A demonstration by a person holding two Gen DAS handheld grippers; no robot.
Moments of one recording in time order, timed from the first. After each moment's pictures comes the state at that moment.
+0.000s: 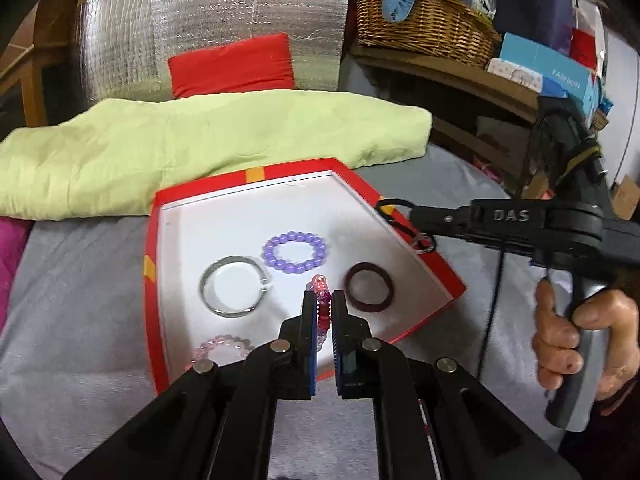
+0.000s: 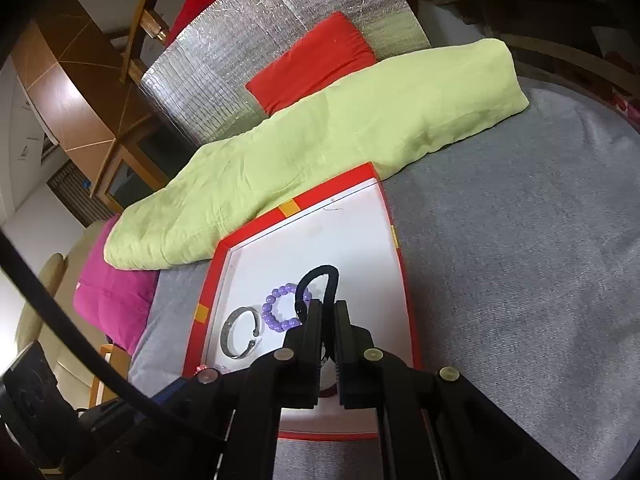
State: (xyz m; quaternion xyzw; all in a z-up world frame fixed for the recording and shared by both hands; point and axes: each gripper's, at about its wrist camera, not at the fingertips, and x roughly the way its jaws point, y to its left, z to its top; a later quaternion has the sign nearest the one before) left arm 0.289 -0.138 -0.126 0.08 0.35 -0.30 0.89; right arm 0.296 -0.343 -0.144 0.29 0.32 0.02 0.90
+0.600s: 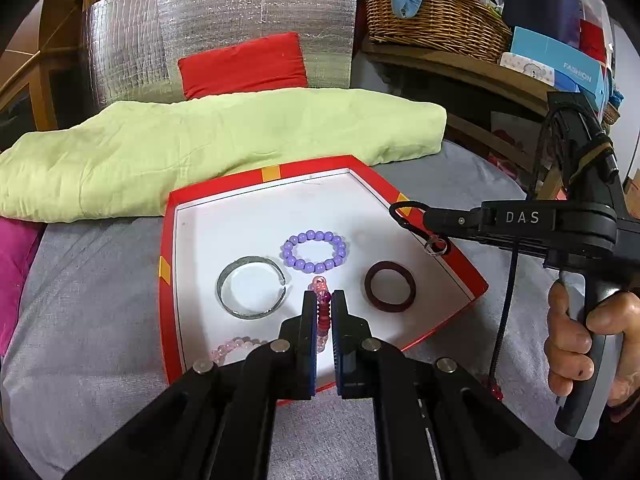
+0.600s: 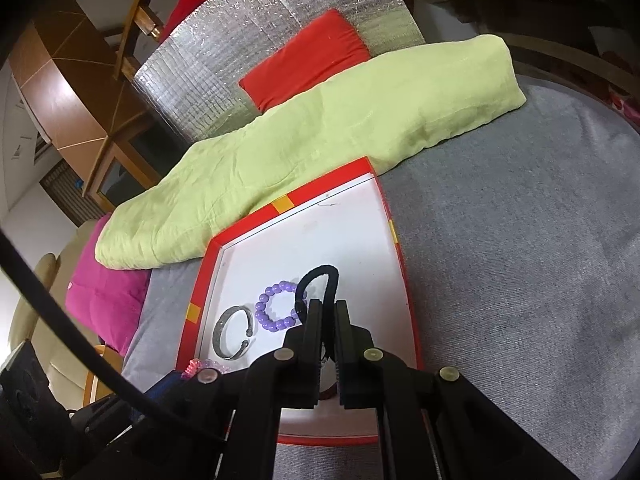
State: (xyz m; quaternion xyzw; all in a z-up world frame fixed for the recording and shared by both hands) left arm 0.294 -0.137 -0.130 0.09 0.34 -0.28 0.89; right arm 0.301 -0.338 -0.149 0.28 0.33 0.01 0.90
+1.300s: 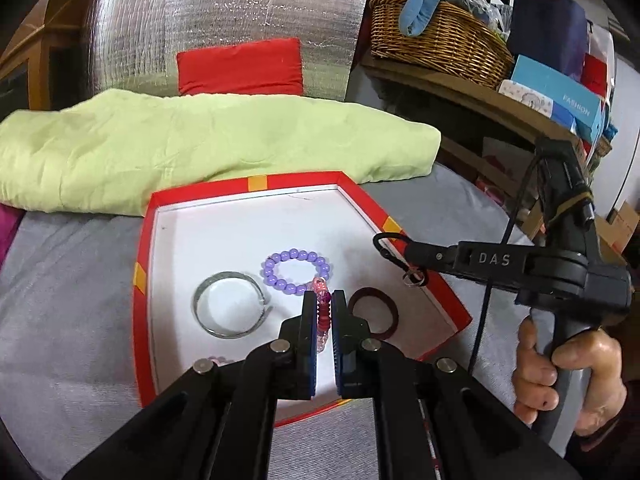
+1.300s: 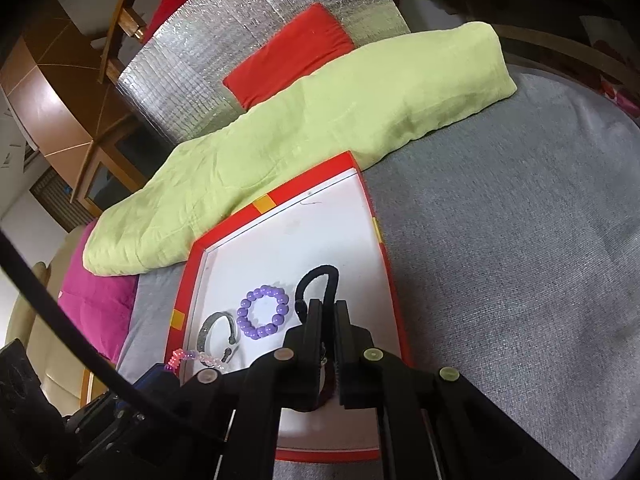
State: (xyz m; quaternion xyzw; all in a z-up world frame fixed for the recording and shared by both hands) left arm 0.310 -0.140 -0.130 0.03 0.35 -0.31 0.89; right arm 0.313 -0.343 -0.159 0.29 0.34 0.00 0.89
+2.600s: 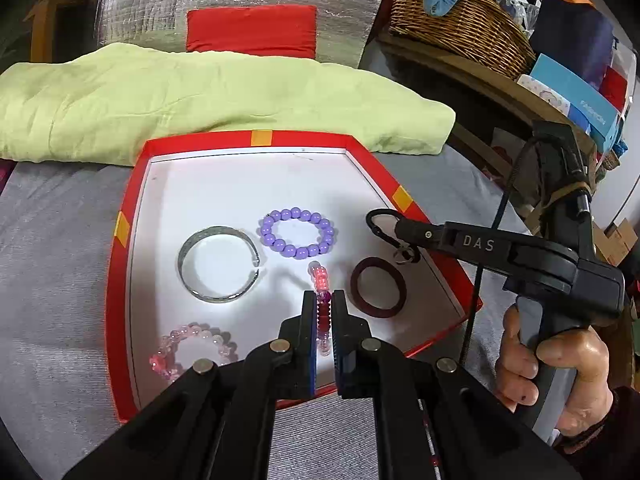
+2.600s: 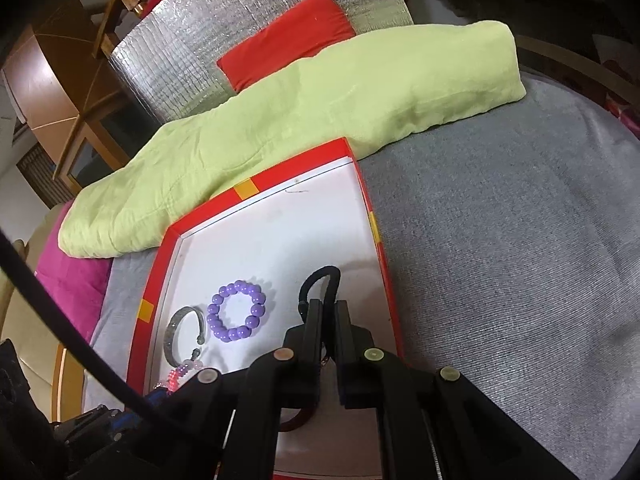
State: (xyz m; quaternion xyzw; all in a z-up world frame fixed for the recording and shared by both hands) left arm 0.320 -0.141 -0.153 0.01 0.40 -0.30 0.87; right arm 0.334 -0.333 -0.170 0.25 0.37 -0.02 0.90
